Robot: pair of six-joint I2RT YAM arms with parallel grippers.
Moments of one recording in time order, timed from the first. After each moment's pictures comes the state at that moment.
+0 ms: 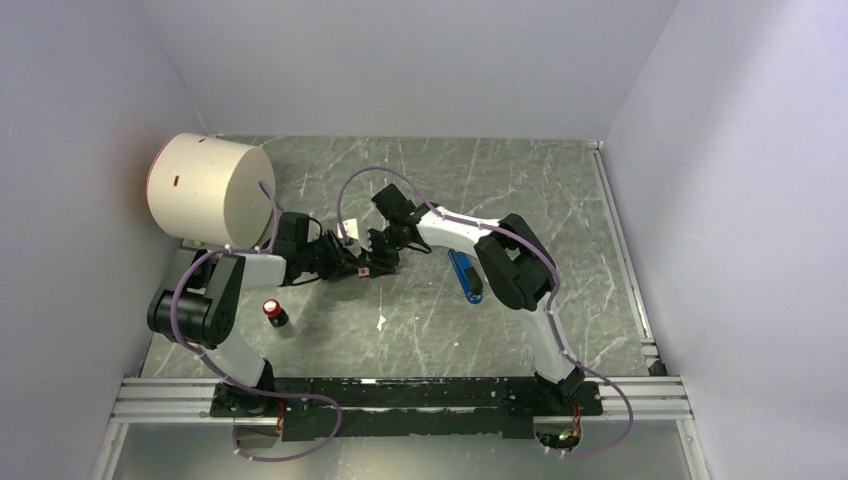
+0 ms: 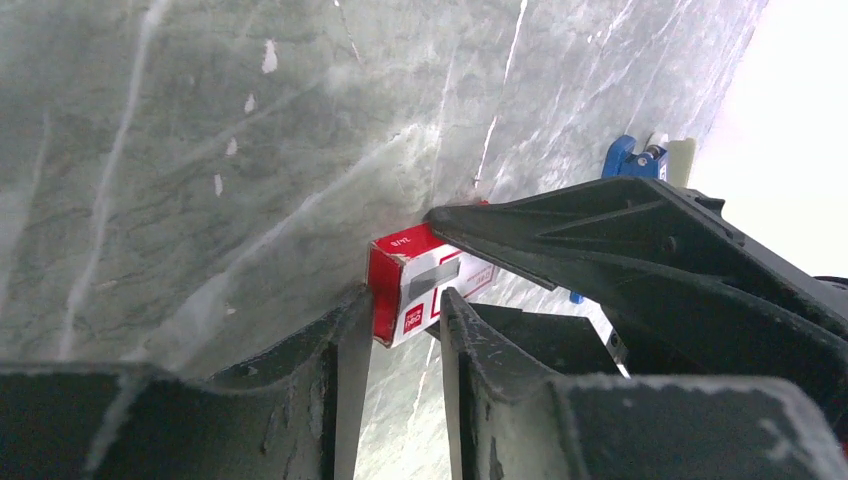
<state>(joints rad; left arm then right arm) -0.22 1.64 0.59 0.23 0.50 -0.85 0.78 2.20 1.58 -0.43 -0.62 -0.81</state>
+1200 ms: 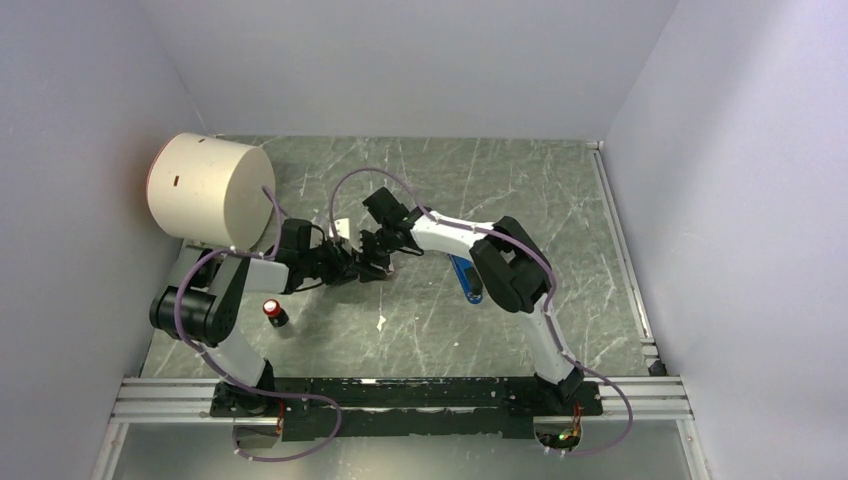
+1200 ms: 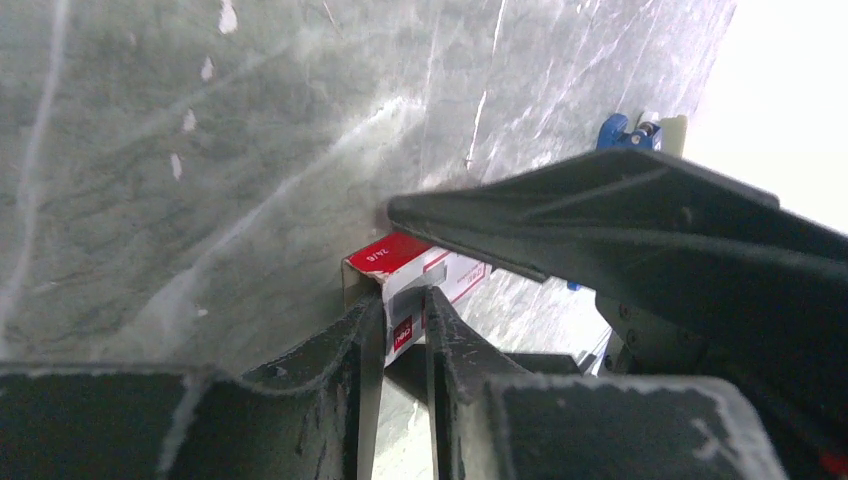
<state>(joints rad) -0.24 1.66 0.53 0.37 0.53 -0.88 0.81 2.21 1.60 -0.38 -0.60 -0.69</state>
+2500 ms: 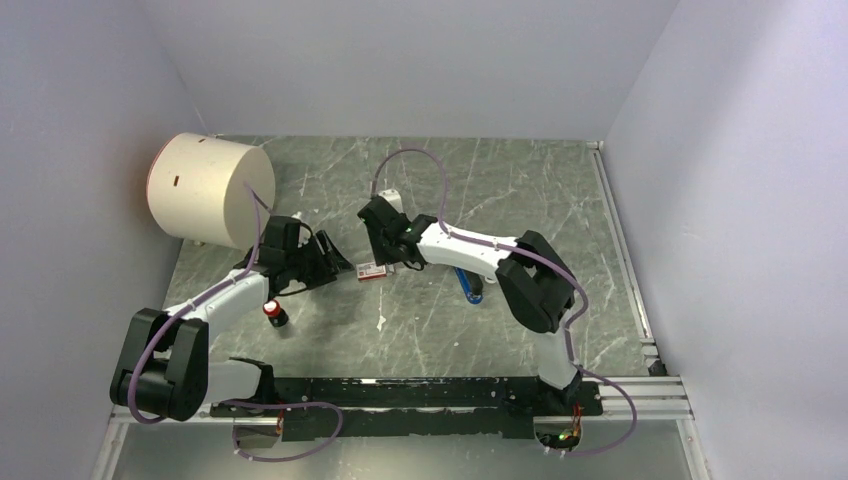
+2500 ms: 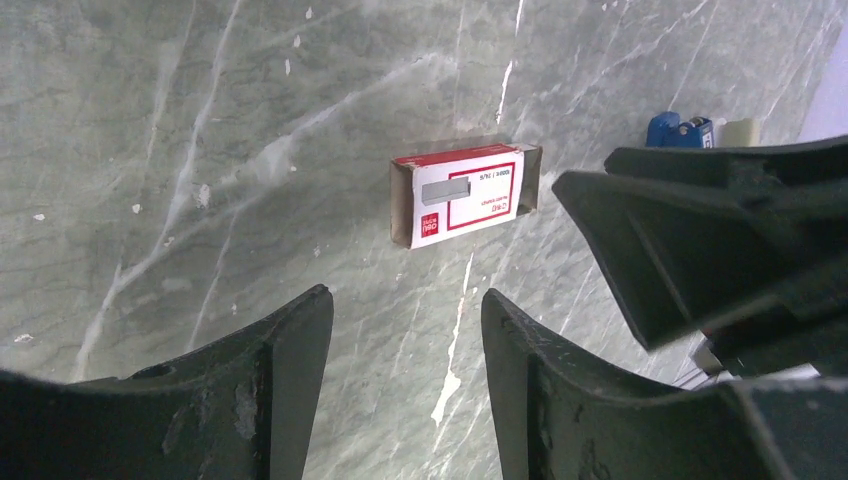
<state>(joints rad) -0.25 1.27 0.55 -0.08 0.30 -0.73 0.91 1.98 1.46 -0.41 0.29 0.46</state>
